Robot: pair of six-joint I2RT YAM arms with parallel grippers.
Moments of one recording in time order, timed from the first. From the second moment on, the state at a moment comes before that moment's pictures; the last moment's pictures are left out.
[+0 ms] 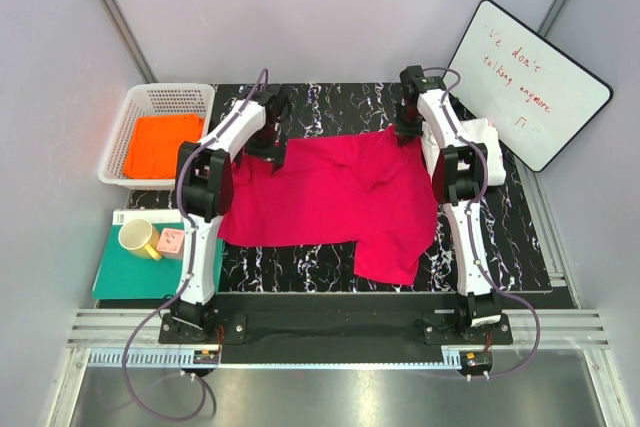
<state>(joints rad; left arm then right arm) -0.31 2.31 2.02 -1.21 -0.26 -0.22 0.17 2.68 2.60 -1.18 -0.01 0.30</state>
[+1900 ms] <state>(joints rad) -0.21 2.24 1.95 -1.21 -0.26 -0.19 0.06 2.70 2.67 -1.11 0.15 0.34</state>
